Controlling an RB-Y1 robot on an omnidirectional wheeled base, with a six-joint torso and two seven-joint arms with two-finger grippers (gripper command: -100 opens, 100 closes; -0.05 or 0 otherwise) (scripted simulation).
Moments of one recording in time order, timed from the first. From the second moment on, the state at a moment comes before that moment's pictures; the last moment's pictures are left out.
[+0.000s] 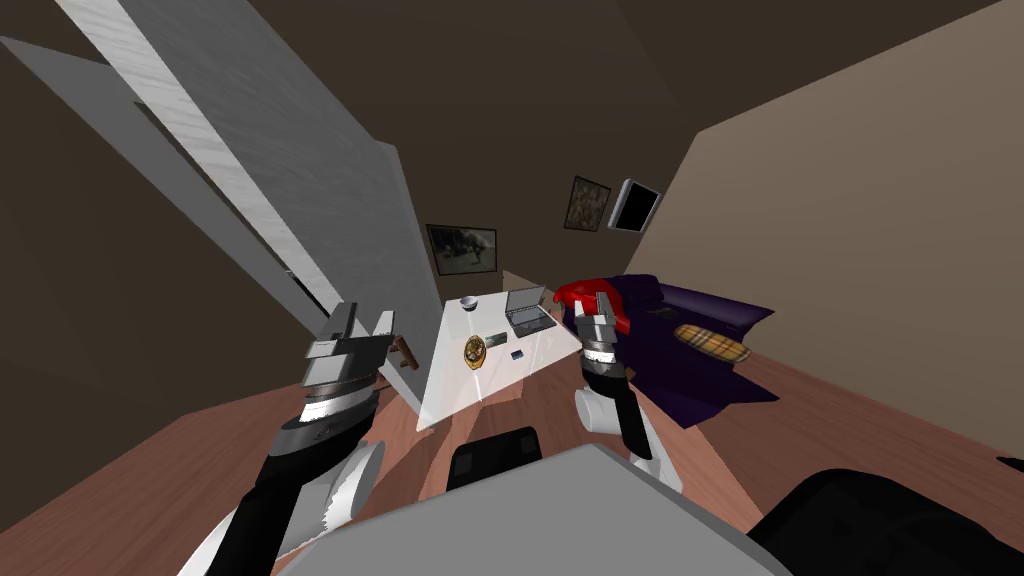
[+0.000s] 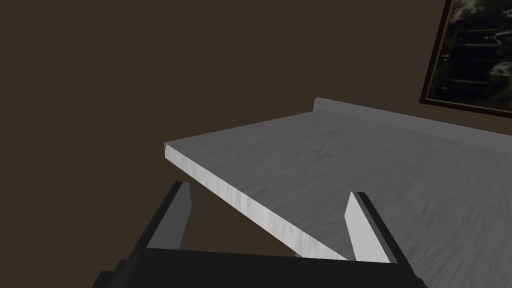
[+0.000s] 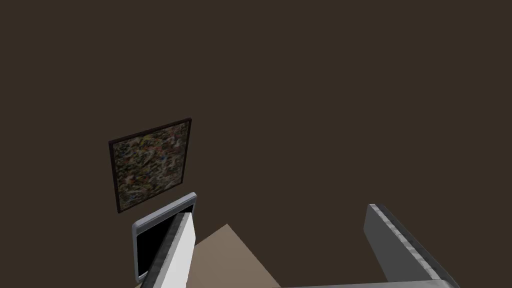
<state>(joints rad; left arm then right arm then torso) 0.50 0.03 -0.01 -2.38 -0.12 -0.45 0.09 0.48 0.04 -0.07 -2.35 0.01 -0.46 -0.06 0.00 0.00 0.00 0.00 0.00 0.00</state>
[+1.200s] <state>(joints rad) 0.50 0.03 -0.01 -2.38 -0.12 -0.45 0.09 0.48 -0.26 0.01 -2.09 0.21 -0.49 0.00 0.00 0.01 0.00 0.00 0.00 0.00</state>
